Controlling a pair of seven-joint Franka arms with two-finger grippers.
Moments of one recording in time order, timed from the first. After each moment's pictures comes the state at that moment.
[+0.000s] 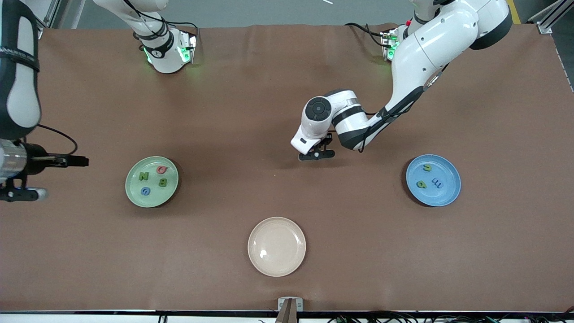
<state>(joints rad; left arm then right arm) -0.06 0.82 -0.79 -1.87 0.66 2.30 -1.28 -0.10 0.39 -0.01 -1.35 -0.02 1.46 -0.07</state>
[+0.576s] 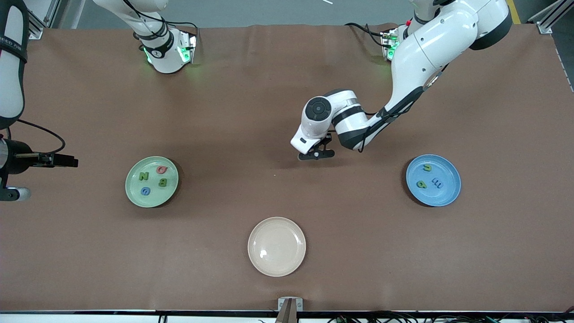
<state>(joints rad) -0.06 0.82 -0.80 -1.87 0.66 2.31 -1.28 -0.10 0.40 0.01 -1.27 -0.02 1.43 -0.07</state>
